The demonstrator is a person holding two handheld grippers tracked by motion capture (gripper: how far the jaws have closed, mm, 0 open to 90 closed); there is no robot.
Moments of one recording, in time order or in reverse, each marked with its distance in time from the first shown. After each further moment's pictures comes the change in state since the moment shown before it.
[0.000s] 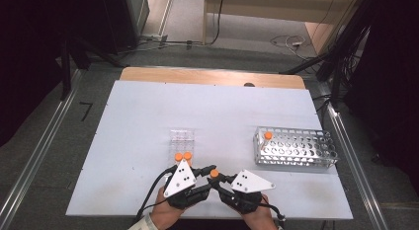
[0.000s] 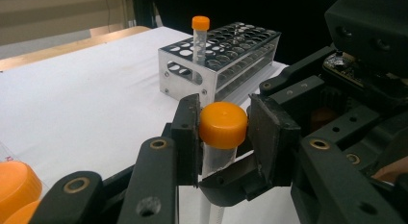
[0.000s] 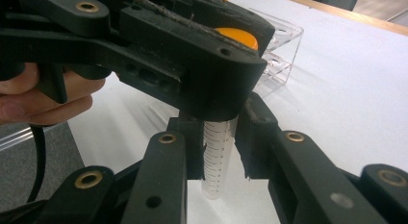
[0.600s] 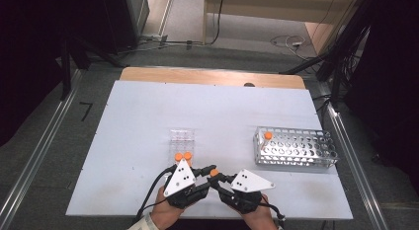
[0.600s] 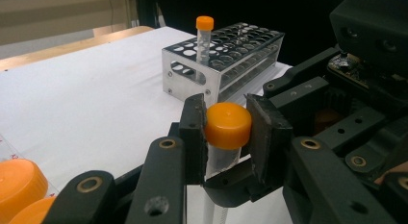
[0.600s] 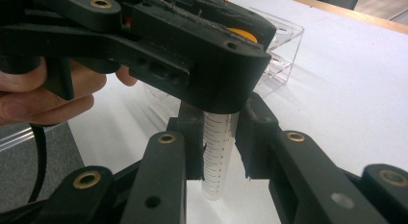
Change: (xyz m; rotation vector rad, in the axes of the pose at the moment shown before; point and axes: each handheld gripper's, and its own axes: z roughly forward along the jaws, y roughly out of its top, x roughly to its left) left arm 0.002 0.000 0.000 -0.001 0.008 -0.009; right arm -0.001 0.000 0.001 0.003 0.004 0.003
